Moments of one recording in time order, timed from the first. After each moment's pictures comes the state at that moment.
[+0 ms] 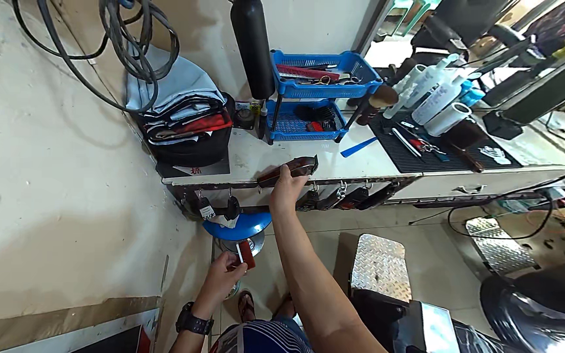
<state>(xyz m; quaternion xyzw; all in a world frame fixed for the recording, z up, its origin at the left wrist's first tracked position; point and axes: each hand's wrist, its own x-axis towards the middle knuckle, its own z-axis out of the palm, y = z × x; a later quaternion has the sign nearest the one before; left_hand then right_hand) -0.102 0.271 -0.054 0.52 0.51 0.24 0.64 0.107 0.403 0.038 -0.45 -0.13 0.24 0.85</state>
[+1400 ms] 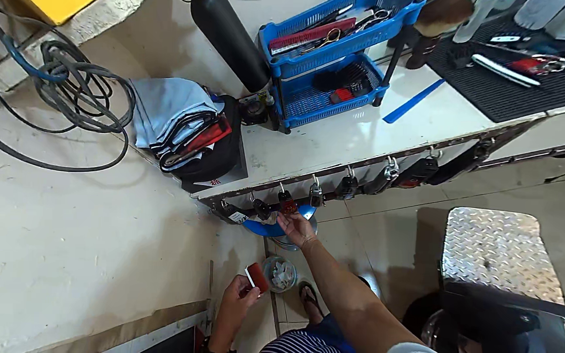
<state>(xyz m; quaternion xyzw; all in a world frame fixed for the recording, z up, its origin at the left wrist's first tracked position) -0.148 0.248 -0.037 0.48 0.63 0.20 0.58 0.096 0.369 -0.178 -0.21 0.23 0.67 0.67</state>
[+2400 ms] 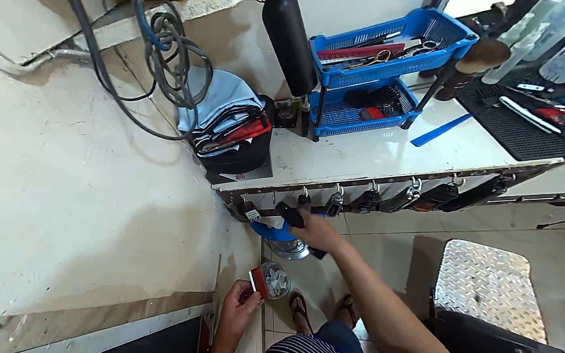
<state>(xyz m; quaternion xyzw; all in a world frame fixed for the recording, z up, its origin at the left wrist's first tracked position) -0.178 0.223 -0.043 0.44 0.59 0.33 0.60 0.113 0.345 -0.011 -0.65 -0.60 0.43 0.19</state>
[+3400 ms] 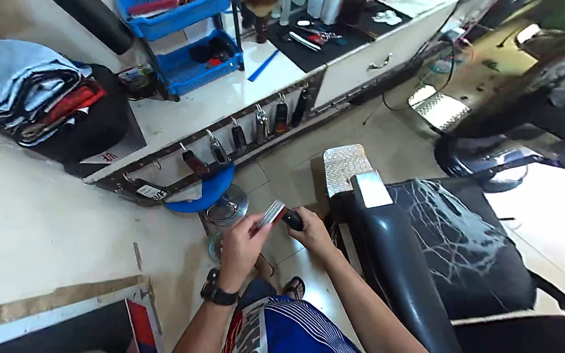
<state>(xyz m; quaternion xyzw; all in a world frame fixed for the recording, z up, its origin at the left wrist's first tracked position) -0.001 0.131 0.000 0.82 0.34 0.18 0.42 0.177 0.009 -0.106 -0.79 -0.44 0.19 0.38</state>
